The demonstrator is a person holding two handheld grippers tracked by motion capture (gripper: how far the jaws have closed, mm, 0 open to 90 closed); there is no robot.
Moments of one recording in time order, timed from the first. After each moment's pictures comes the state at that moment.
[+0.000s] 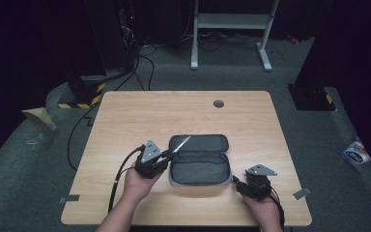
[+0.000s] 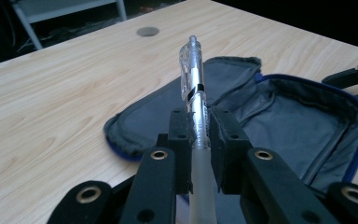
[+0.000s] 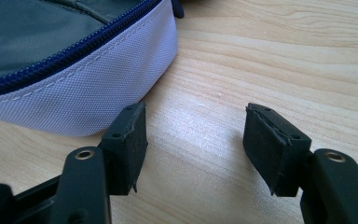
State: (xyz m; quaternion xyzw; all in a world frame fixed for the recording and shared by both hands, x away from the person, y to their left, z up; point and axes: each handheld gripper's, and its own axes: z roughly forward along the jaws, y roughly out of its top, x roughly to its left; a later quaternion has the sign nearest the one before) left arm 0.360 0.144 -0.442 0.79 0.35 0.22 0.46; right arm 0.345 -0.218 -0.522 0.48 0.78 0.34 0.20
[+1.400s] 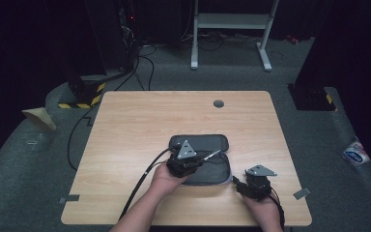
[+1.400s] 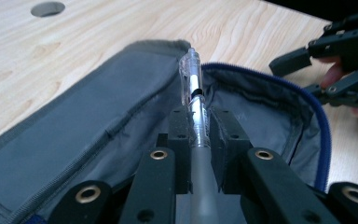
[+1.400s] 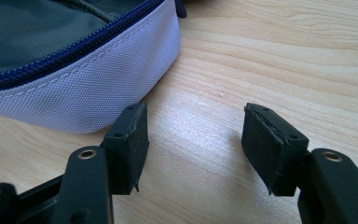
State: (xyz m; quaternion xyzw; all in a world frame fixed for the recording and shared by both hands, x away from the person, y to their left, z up) left arm 0.385 0.064 -0.468 0.84 0.28 0.13 0.44; right arm 0.344 -0.218 -0.523 0.47 0.78 0.34 0.21
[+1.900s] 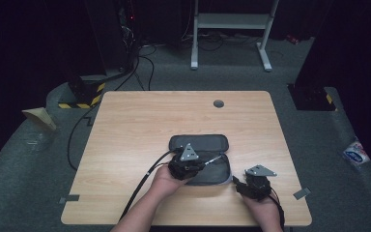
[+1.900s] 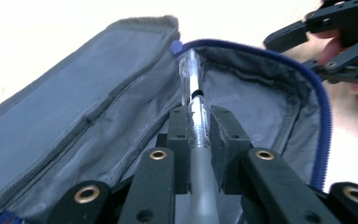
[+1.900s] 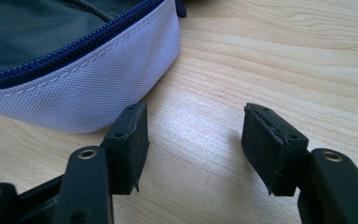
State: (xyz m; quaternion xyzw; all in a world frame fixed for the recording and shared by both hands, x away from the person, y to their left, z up) left arm 0.385 0.060 -0.478 0.86 0.28 0.12 0.42; right arm 0.343 -0.217 -0.523 0.48 0.78 0.34 0.21
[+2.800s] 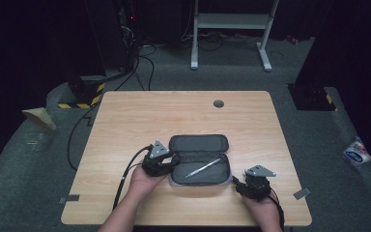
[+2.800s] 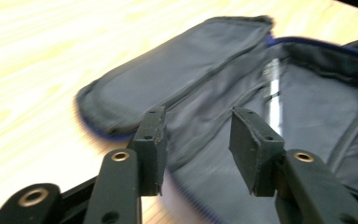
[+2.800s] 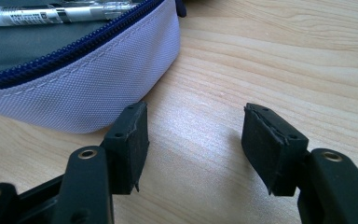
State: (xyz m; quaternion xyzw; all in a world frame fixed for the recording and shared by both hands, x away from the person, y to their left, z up) left arm 0.382 0.145 -0.479 0.80 0.37 0.17 0.43; right arm 0.342 -0.215 -0.523 0.47 0.79 0.34 0.21
